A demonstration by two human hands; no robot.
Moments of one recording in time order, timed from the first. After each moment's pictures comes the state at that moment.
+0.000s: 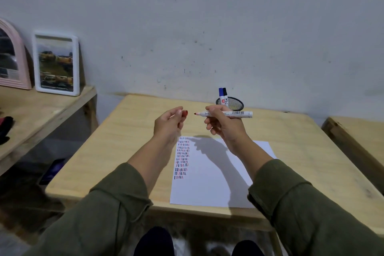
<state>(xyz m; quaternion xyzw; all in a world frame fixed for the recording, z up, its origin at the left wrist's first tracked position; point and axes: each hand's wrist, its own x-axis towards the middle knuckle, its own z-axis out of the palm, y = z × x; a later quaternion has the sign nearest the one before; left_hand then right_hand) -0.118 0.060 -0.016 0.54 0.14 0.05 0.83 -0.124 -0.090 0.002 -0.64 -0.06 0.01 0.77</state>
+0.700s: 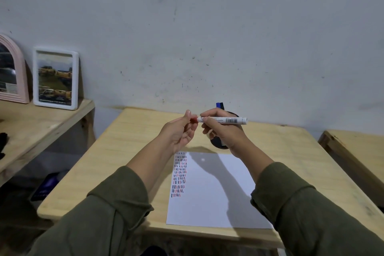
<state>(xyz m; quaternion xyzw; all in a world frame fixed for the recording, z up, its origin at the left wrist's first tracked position) -0.105 0.048 0.025 0.48 0.12 -0.08 0.87 -0.110 -0.096 0.033 -0.73 -0.16 -0.01 0.67</state>
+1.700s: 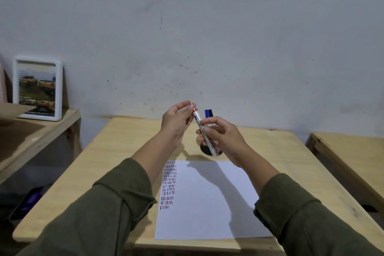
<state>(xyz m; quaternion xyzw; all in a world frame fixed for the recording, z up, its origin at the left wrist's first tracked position) -0.077 0.019 0.049 0.48 0.03 0.03 0.87 -0.112 -0.125 0.032 -0.70 -0.14 0.03 0.70</state>
